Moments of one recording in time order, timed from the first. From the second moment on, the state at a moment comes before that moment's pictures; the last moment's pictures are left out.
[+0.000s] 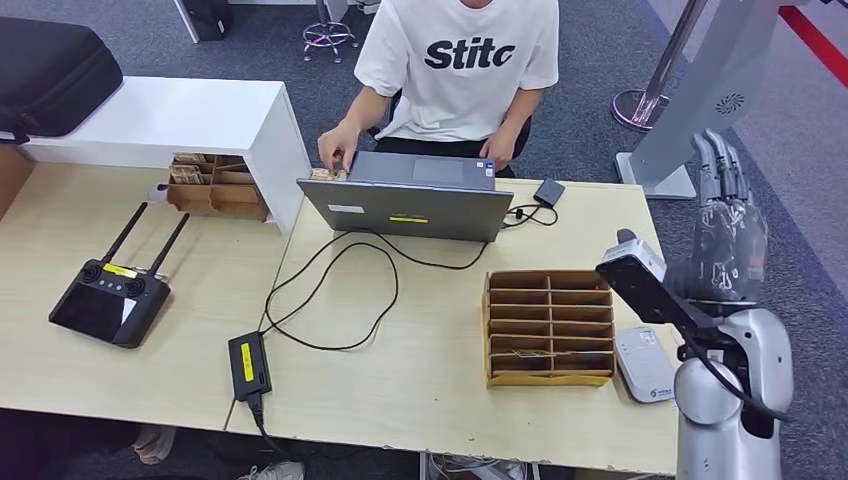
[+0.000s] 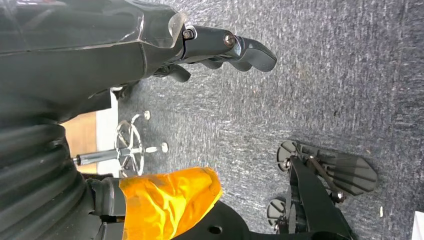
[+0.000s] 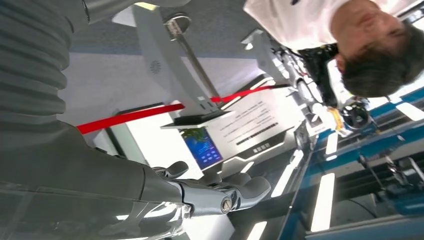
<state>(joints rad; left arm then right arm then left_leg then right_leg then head) -0.14 -0.03 -1.36 -0.02 1.57 0.32 -0.06 -0.27 0.02 -0.16 -1.70 1.10 -0.10 -0.21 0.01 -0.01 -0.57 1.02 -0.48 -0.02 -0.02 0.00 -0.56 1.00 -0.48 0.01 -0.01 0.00</state>
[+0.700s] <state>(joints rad) -0.13 -0.05 -1.27 -0.02 1.57 0.34 -0.08 0.07 -0.04 -0.30 -1.81 1.11 -0.16 -0.25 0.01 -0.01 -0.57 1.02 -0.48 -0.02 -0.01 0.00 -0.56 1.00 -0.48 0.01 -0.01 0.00</state>
